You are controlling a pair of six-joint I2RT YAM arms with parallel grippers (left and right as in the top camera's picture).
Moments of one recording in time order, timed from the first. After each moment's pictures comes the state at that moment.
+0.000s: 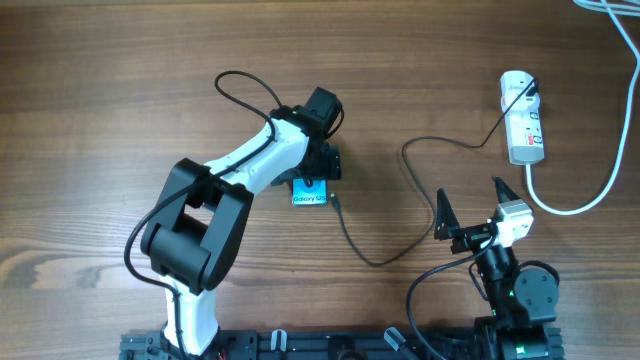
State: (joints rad) left arm -0.54 2.03 1.36 -0.79 -0.03 -0.60; right arm 0.09 0.01 0.01 0.00 -0.12 0.05
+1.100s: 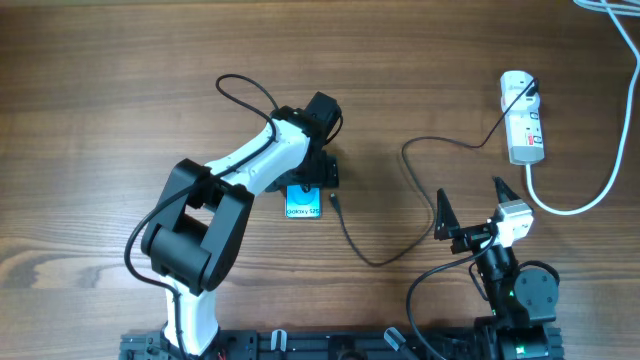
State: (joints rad) left arm -0.54 2.03 1.36 -0.88 -0.04 -0.60; right arm 0.09 0.01 0.01 0.00 -0.12 0.05
